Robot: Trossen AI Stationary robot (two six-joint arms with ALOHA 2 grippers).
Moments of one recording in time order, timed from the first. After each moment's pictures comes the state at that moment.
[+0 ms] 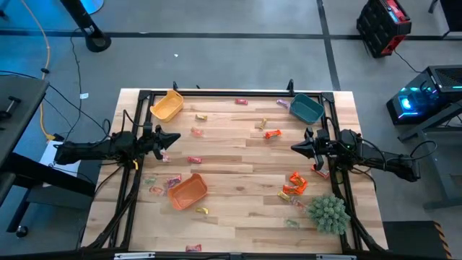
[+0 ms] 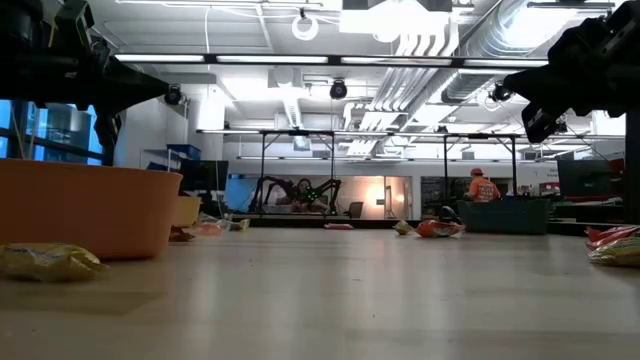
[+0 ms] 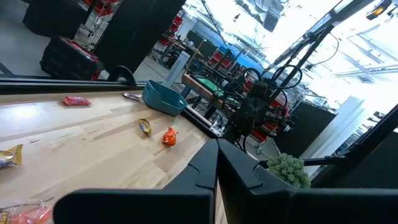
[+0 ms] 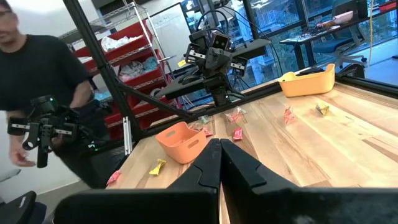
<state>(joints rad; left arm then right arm) 0.01 0.00 0.01 0.05 -0.32 -0.58 -0.22 0.01 0.01 0.06 -0.26 0.36</state>
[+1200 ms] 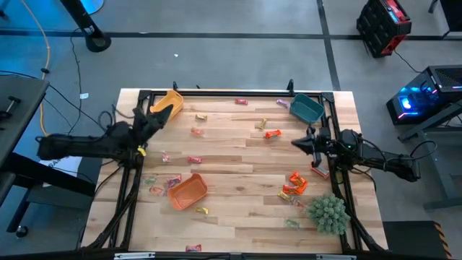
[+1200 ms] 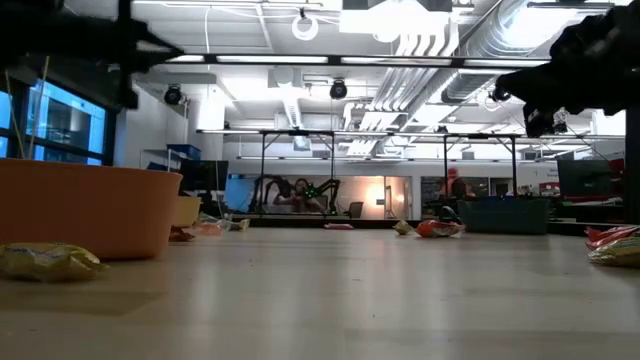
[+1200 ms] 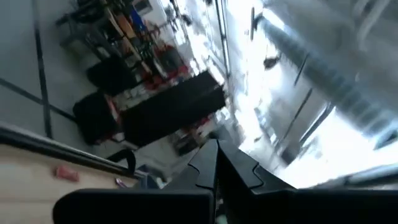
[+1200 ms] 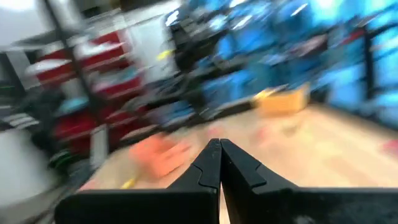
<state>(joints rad) 0.09 0.55 0.24 0.58 -0.67 -0.86 -0.22 0.02 0.01 0.15 -0.08 0.29</state>
